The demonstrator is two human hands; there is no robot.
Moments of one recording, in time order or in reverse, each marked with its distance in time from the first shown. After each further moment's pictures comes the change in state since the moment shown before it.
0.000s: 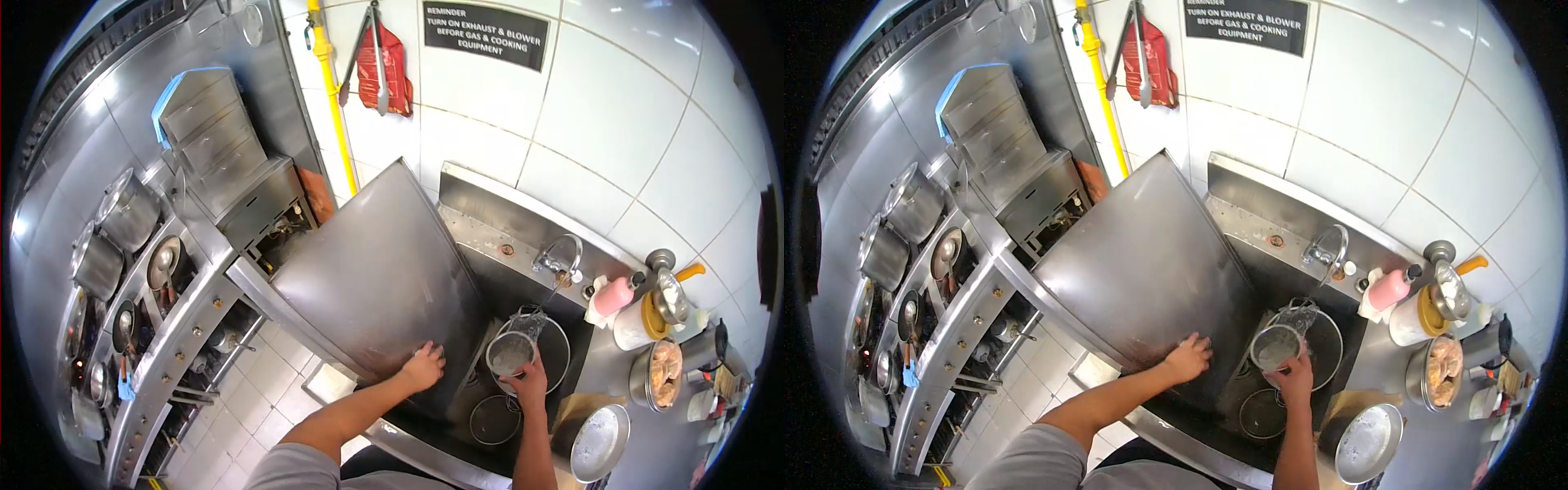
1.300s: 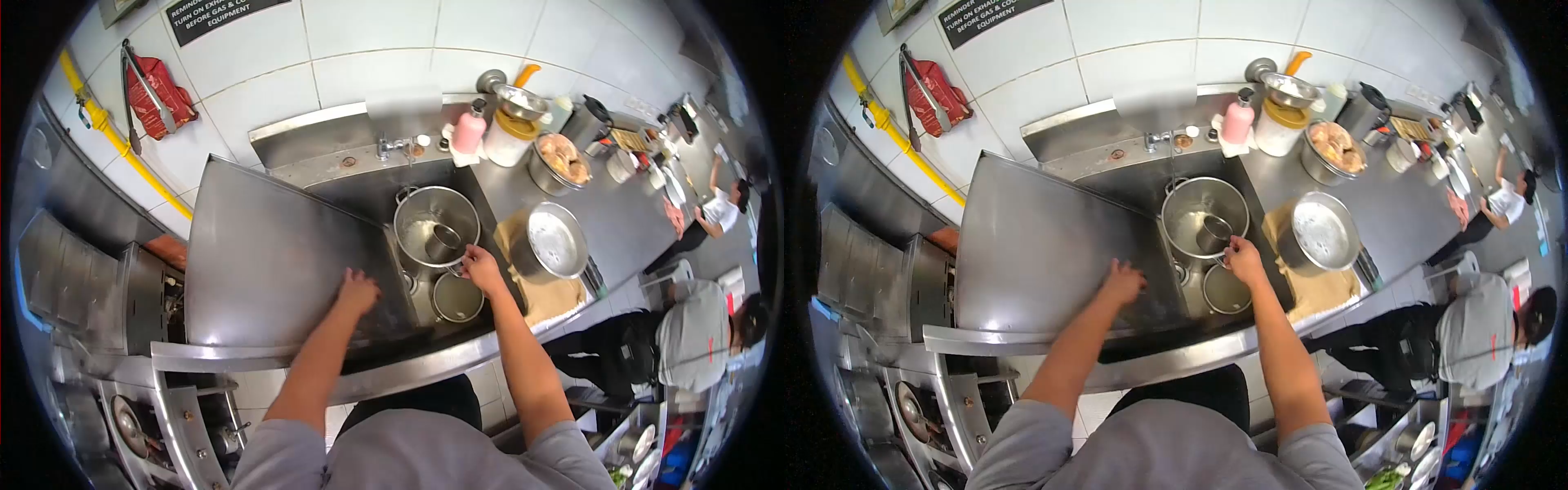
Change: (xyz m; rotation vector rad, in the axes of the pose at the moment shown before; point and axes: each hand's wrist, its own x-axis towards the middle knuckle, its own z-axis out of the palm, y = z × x) left_hand 0.032 -0.037 -0.006 -0.113 -0.247 0.265; right_hand -0.082 -0.004 -0.003 0.333 0.280 0.700
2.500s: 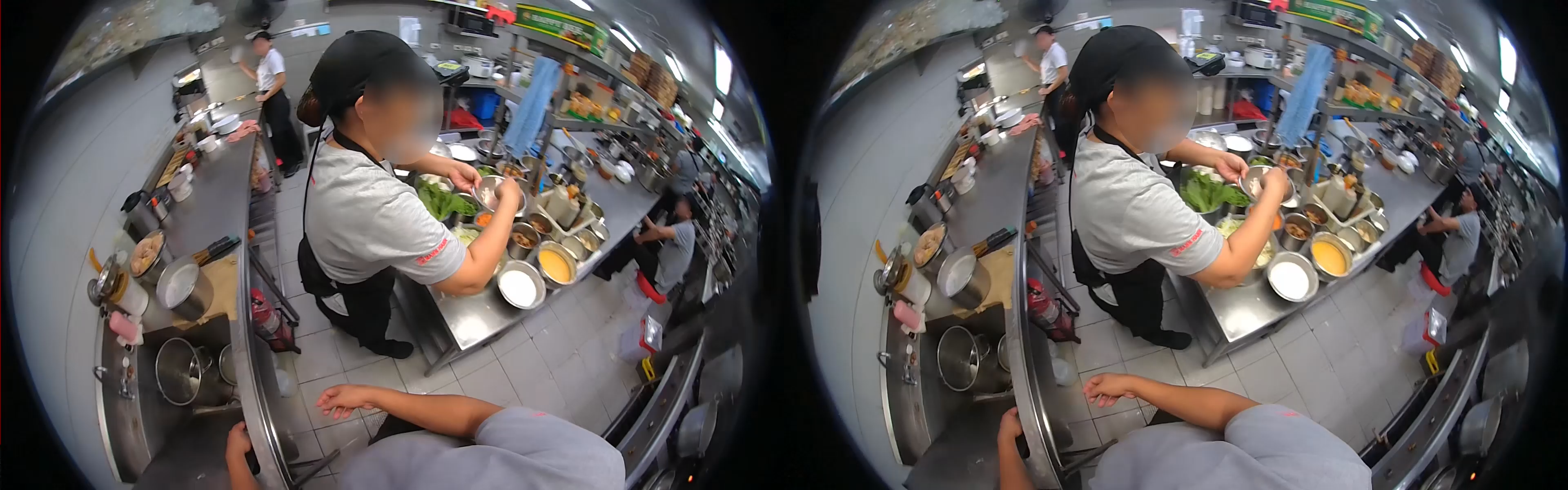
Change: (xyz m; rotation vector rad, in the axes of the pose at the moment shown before) left_hand -0.028 0.047 0.054 -0.317 -0.114 0.616; right_hand -0.511 0.042 0.094 0.831 0.140 0.344
